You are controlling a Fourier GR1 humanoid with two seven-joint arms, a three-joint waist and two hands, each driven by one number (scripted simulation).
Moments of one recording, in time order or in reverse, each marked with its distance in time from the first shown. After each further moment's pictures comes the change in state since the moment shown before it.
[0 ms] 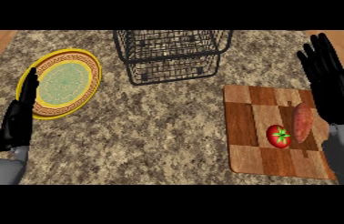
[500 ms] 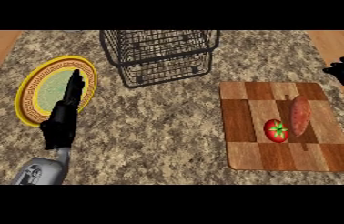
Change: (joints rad) left arm -0.020 -0.198 -0.097 -0.081 0.062 -0.010 0.003; right arm 0.056 -0.011 -0.256 0.156 -0.342 0.320 -0.132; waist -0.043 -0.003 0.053
